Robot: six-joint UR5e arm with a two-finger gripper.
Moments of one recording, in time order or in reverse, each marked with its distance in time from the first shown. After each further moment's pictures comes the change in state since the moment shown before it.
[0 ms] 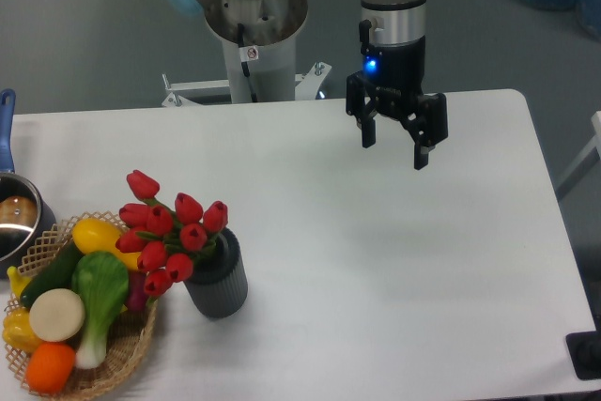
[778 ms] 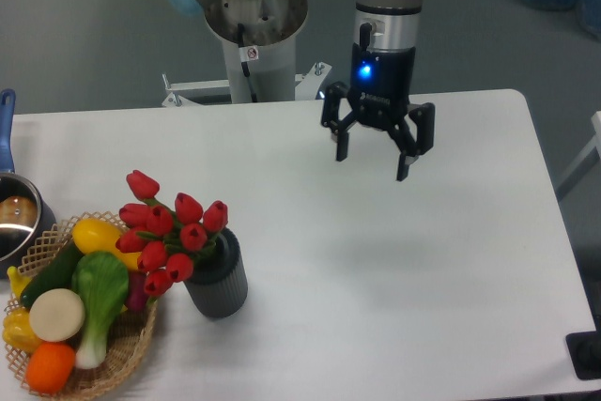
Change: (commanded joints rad) arm -0.005 -0.038 -0.011 0.015 -0.352 -0.342
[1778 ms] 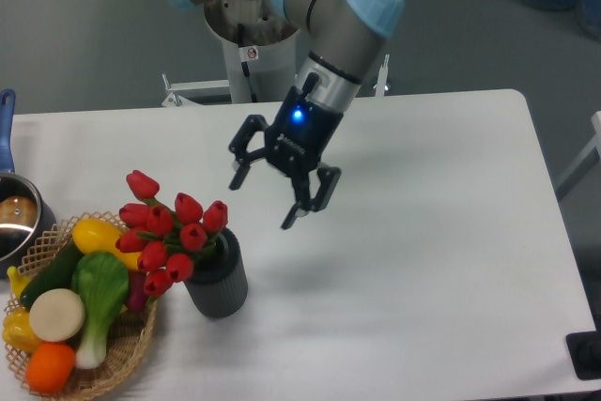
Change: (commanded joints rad) arm -0.132 -0.135 -0.025 0.012 -0.280 0.026
